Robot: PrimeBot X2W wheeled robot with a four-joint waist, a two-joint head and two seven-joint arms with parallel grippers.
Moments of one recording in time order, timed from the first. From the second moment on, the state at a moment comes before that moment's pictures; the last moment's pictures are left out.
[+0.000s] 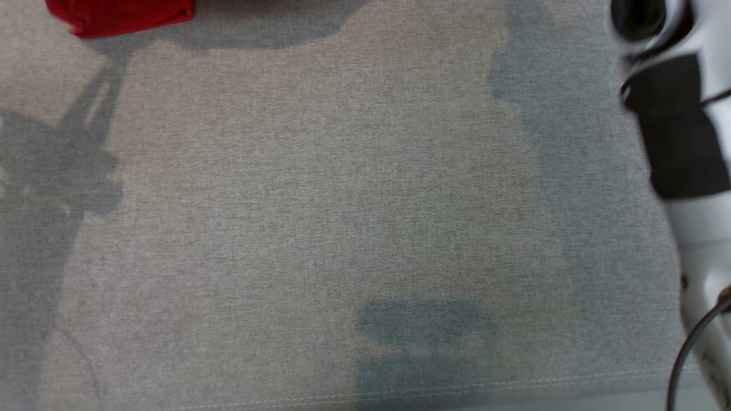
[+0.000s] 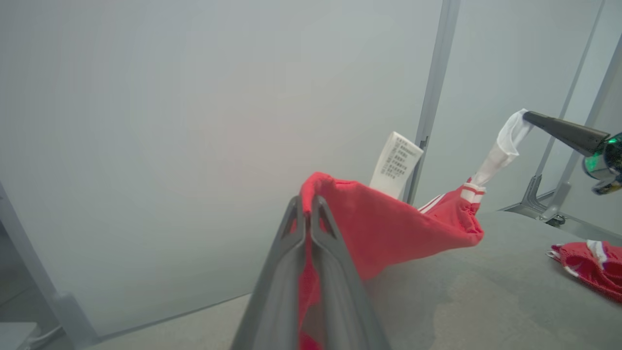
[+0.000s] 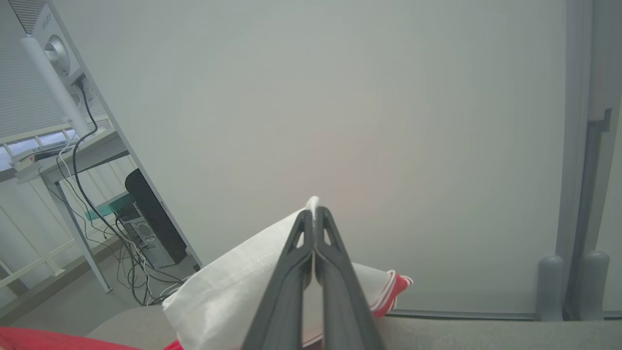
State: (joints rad) left arm -1.07 0.93 -0.76 0.18 -1.15 -0.13 -0.26; right arm -1.34 -0.07 0.31 0.69 0.61 0.13 -0.14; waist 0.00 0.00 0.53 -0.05
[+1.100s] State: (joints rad) left arm -0.34 0.72 -0.61 0.24 -0.85 -0.13 -0.26; right arm -0.29 -0.06 0.04 -0.02 0.64 0.13 0.61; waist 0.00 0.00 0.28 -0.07
